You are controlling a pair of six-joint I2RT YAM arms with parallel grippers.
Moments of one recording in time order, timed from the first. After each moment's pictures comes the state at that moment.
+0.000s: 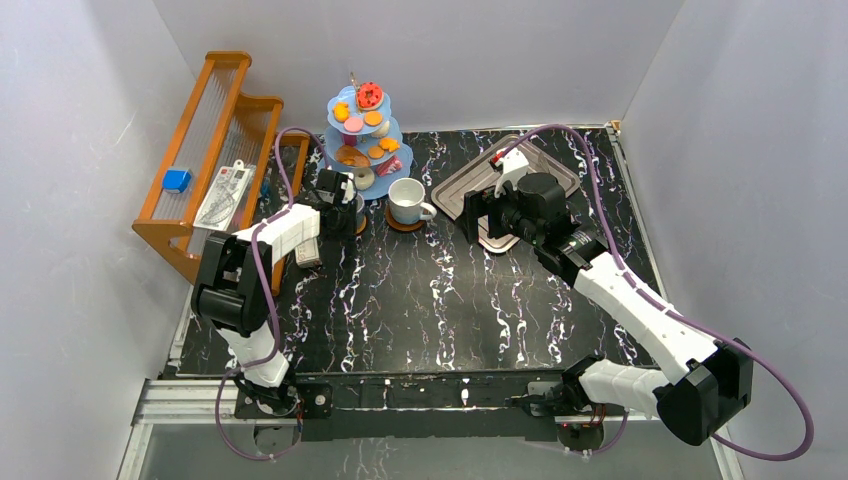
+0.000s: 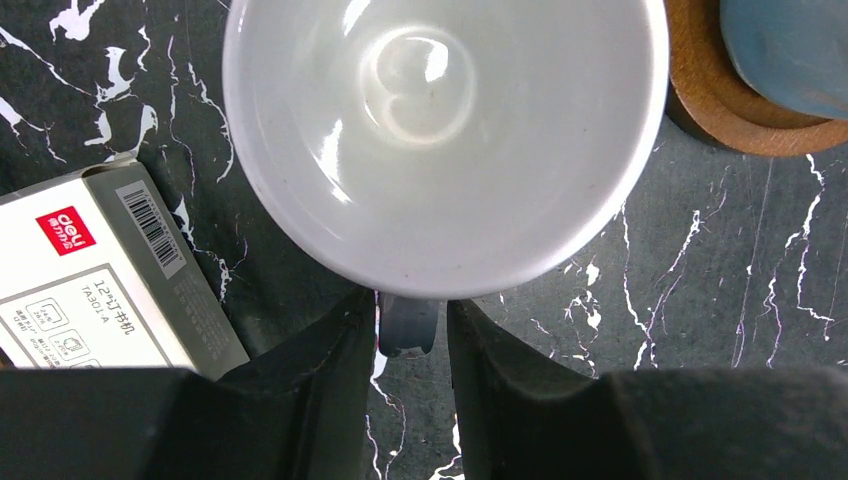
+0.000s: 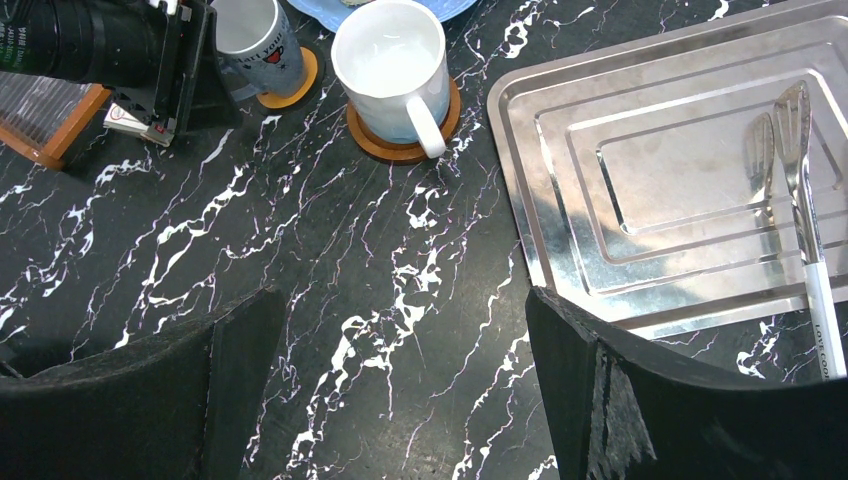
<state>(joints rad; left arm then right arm) -0.29 1.75 1.12 -0.40 -0.07 -0.19 0.61 1.14 1.02 -0.29 -0.04 0.16</state>
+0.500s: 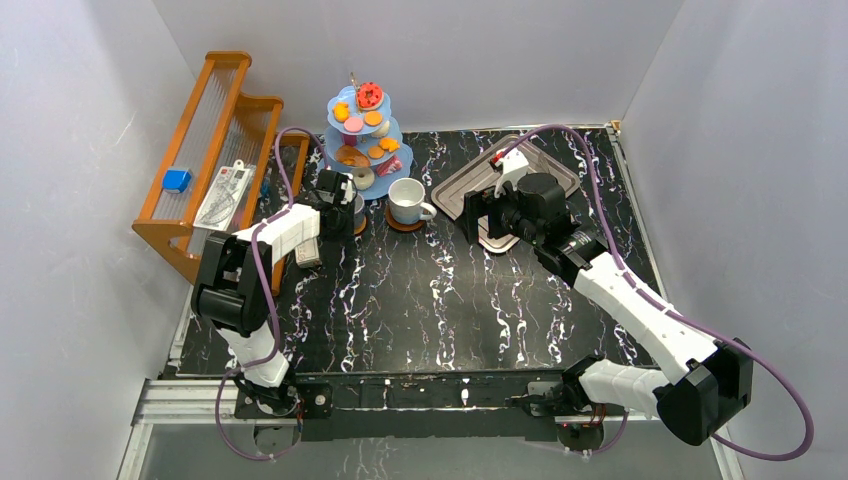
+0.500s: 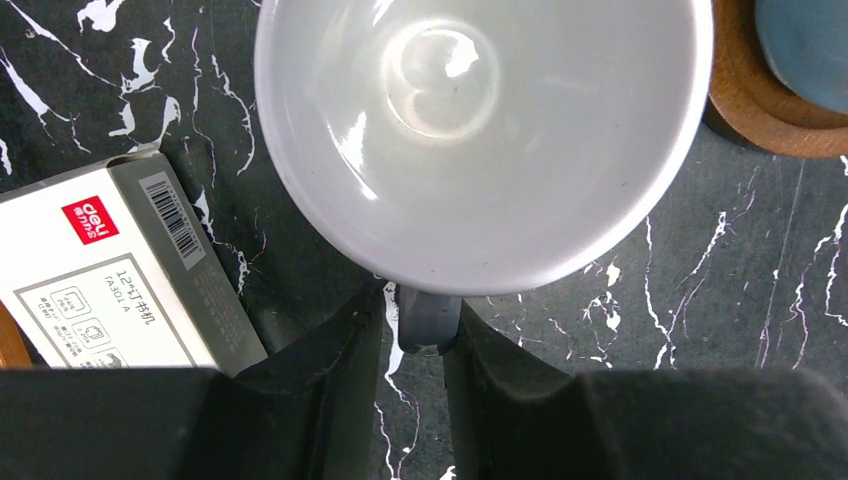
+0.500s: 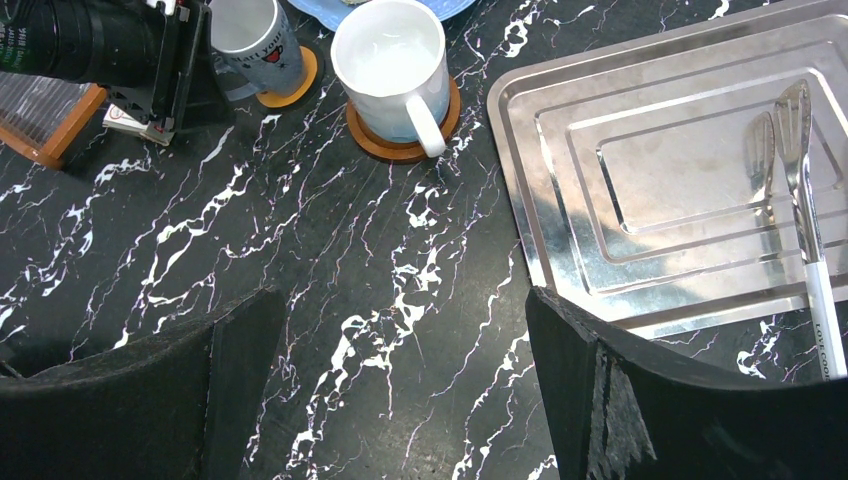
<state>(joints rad) -0.29 1.75 1.12 -0.41 -0.10 -0.19 0.61 1.14 1.02 -0.29 -0.04 0.16</state>
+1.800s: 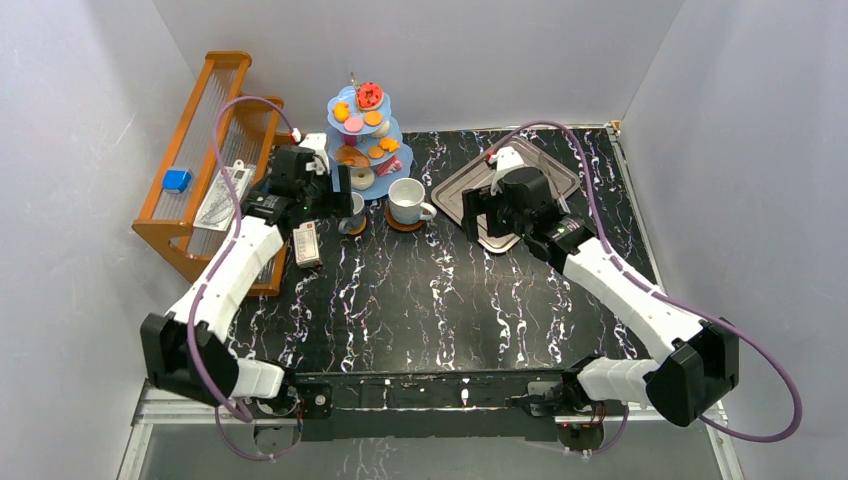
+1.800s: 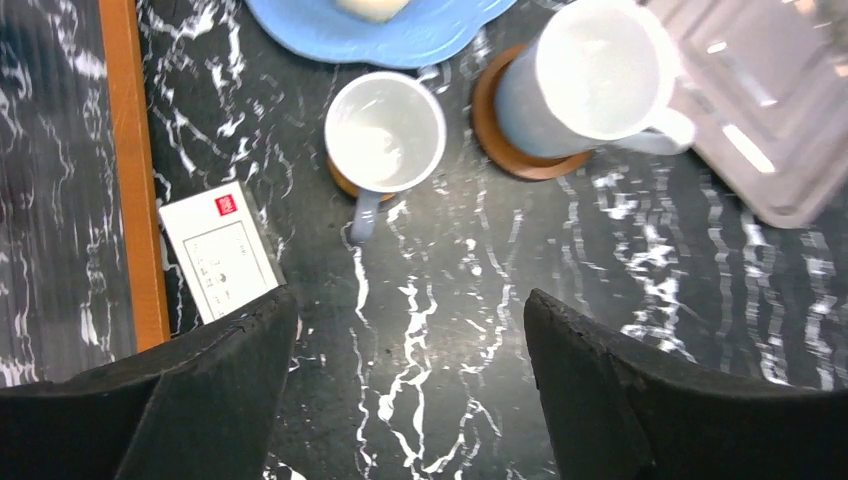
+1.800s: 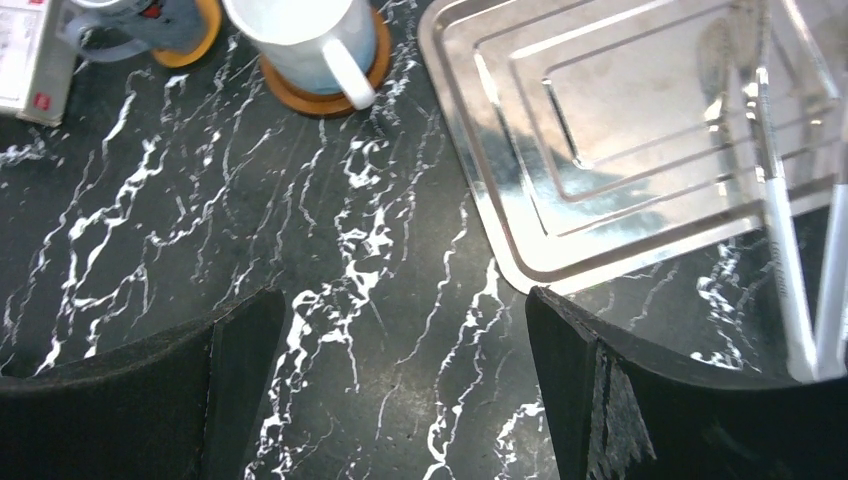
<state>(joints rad) -0.29 1.37 1.21 -0.58 -0.06 -0.21 0.61 1.23 1.07 -0.41 0.05 0.18</state>
